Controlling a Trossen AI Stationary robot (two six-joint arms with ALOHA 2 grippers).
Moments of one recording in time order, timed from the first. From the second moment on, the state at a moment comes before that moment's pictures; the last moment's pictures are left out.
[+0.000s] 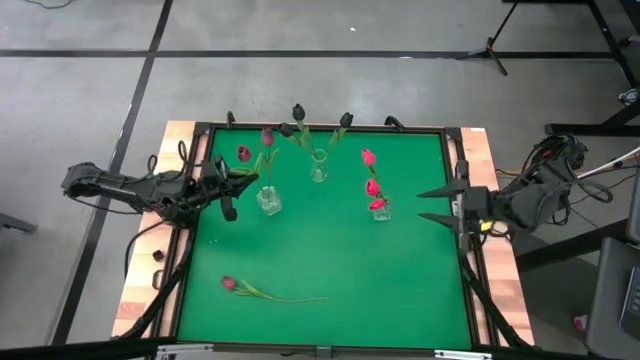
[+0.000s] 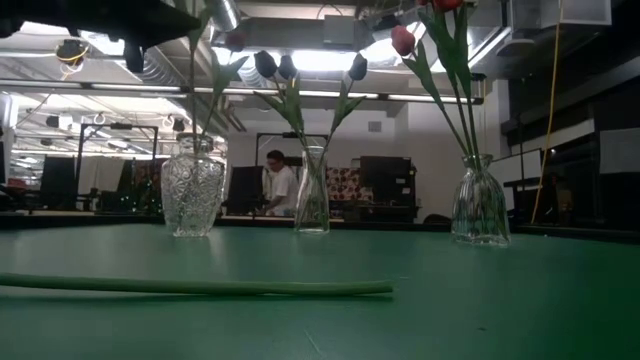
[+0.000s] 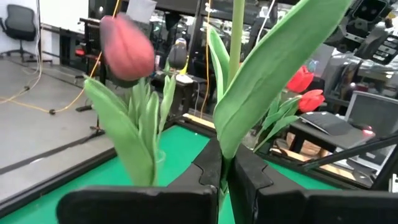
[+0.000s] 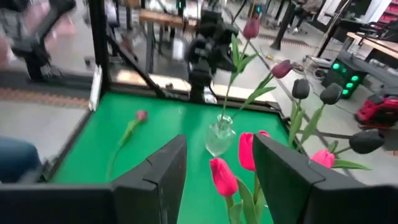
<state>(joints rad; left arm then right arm) -0.14 0.49 0.34 0.21 -0.55 -0.21 0.74 0.92 1.29 -0.71 0.77 0.10</state>
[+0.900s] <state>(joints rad) -0.11 0.49 0.34 -0.03 -0.58 -0.32 0.74 0.73 0.97 -0.44 0.72 0.07</state>
